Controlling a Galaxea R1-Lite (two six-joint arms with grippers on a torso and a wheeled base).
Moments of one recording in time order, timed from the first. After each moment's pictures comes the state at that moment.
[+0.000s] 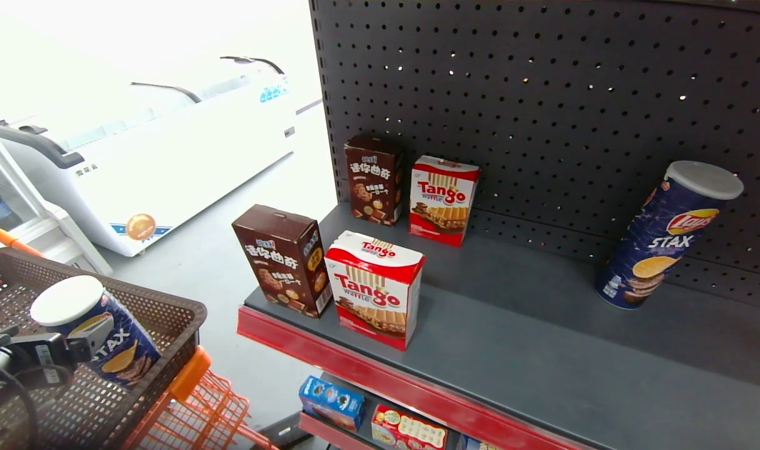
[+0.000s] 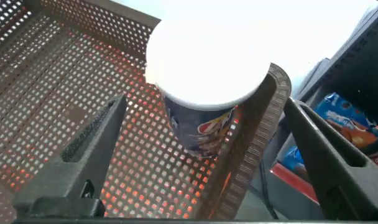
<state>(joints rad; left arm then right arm) 0.30 1.30 -0.26 -0.74 -0.01 0.03 0.00 0.00 0.00 0.00 -0.01 -0.01</state>
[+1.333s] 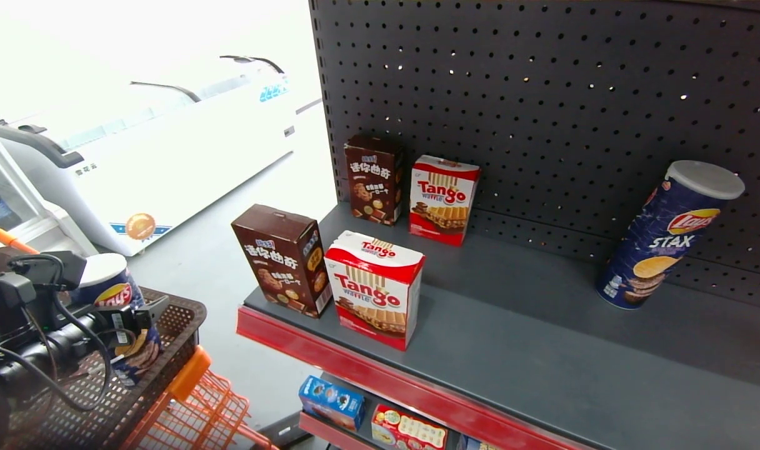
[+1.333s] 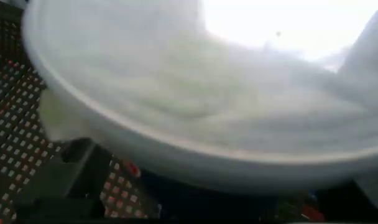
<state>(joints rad) 0.32 1.79 -0.38 -1.11 -0.16 0.05 0.00 0.00 0.00 0.00 -0.01 -0.01</state>
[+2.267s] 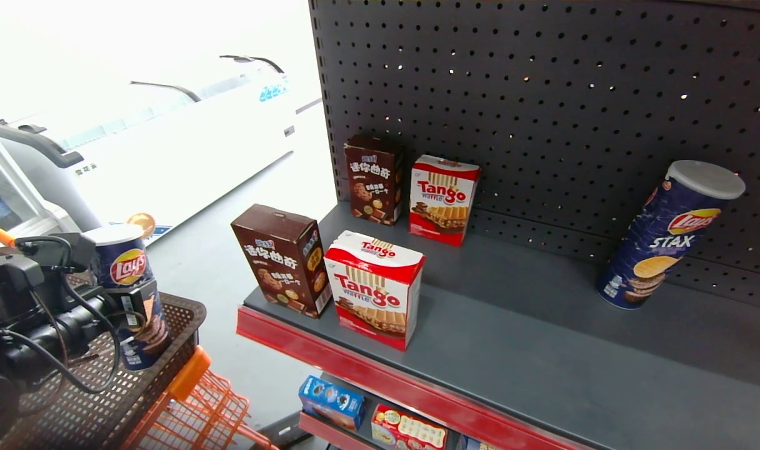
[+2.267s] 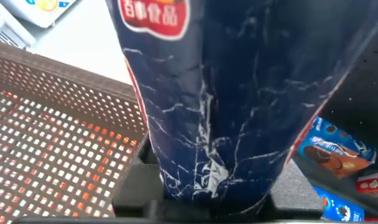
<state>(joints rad) 0.28 1.77 -0.44 -1.10 -0.16 0.05 0.00 0.00 0.00 0.00 -0.01 -0.01</state>
